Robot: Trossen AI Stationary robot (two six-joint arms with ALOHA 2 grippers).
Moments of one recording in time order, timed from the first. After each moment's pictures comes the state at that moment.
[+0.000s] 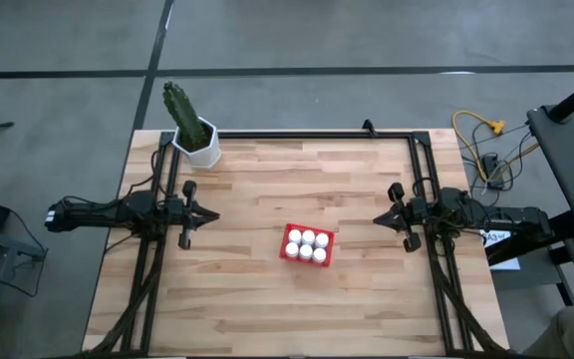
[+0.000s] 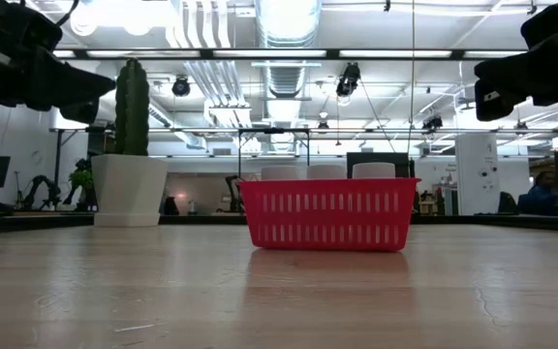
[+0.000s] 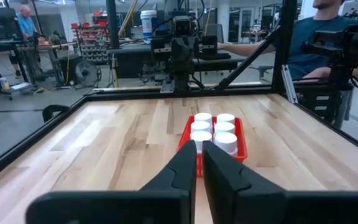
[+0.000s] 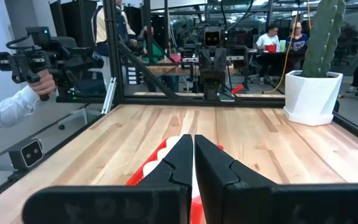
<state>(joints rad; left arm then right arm) -0.04 0.04 0.05 -0.09 -0.04 0.03 -0.06 0.02 0.01 0.04 -0.24 0.07</state>
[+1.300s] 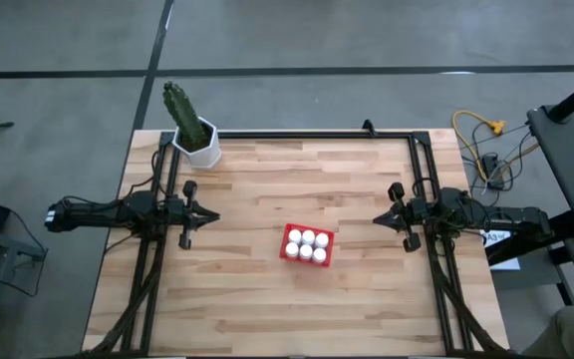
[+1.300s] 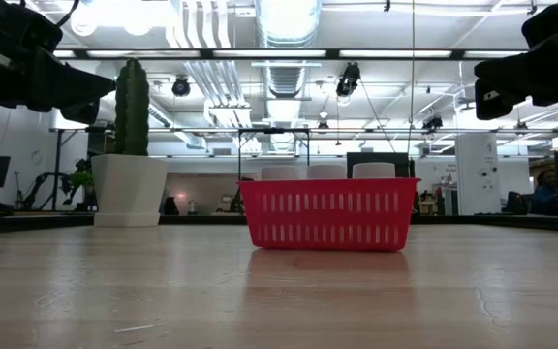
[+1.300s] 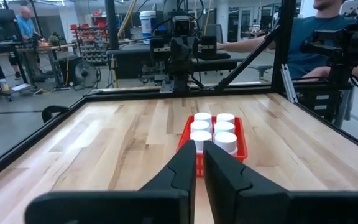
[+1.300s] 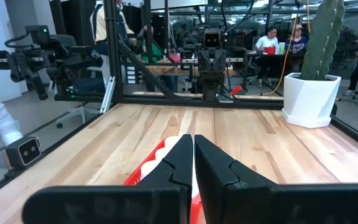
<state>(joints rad) -0.04 0.04 0.05 -0.08 -0.03 0.03 -0.06 0.02 0.01 0.04 -0.24 0.05</state>
